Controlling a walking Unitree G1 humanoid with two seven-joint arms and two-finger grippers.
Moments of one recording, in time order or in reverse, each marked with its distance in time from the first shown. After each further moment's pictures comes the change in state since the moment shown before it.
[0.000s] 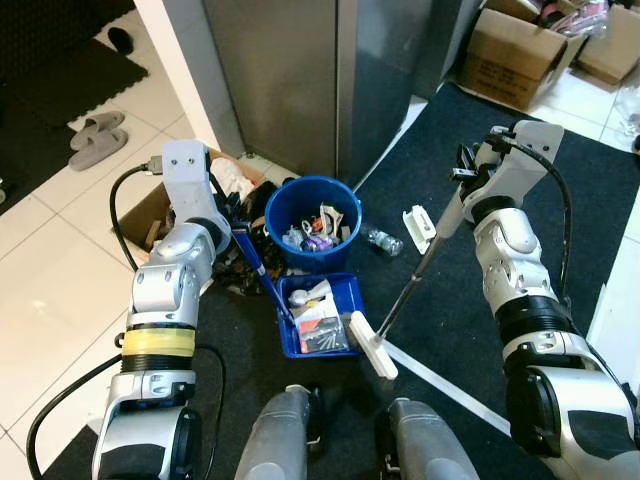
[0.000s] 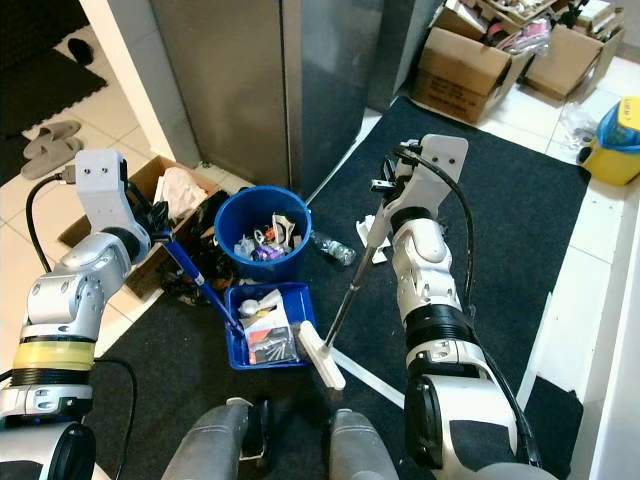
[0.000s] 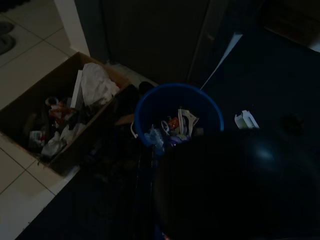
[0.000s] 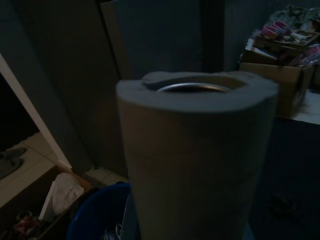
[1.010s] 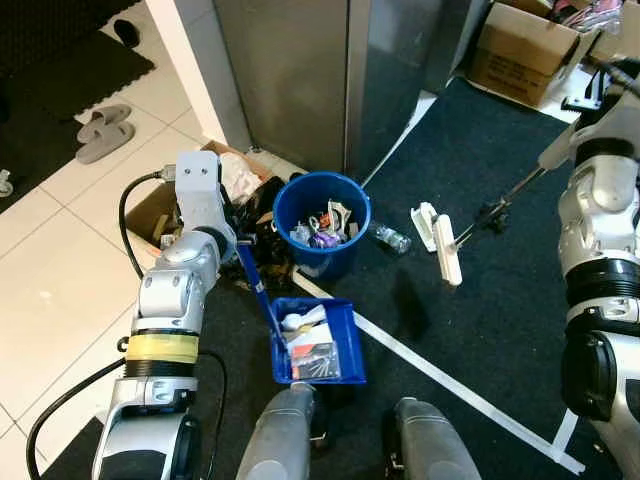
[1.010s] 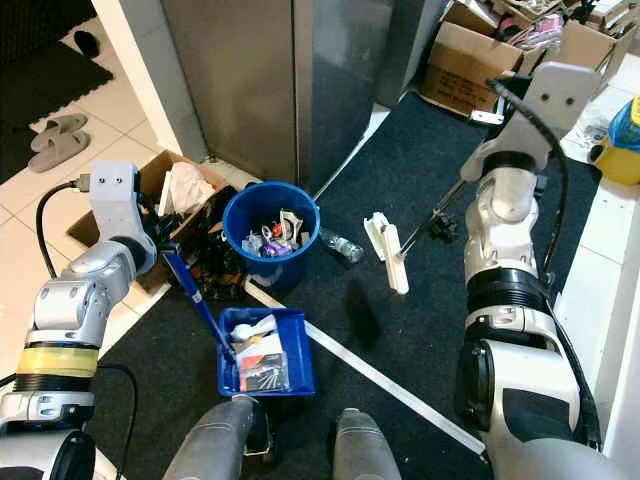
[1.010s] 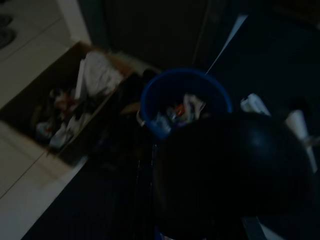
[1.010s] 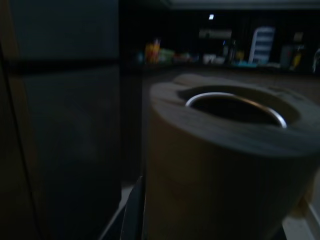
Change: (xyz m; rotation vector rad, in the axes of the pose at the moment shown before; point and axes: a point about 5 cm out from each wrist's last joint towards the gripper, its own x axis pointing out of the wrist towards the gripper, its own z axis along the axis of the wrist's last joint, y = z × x) left arm -0.006 -0.011 0.003 0.054 0.008 -0.054; right arm 0.004 -0.070 0.080 -0.234 -0.284 -0.321
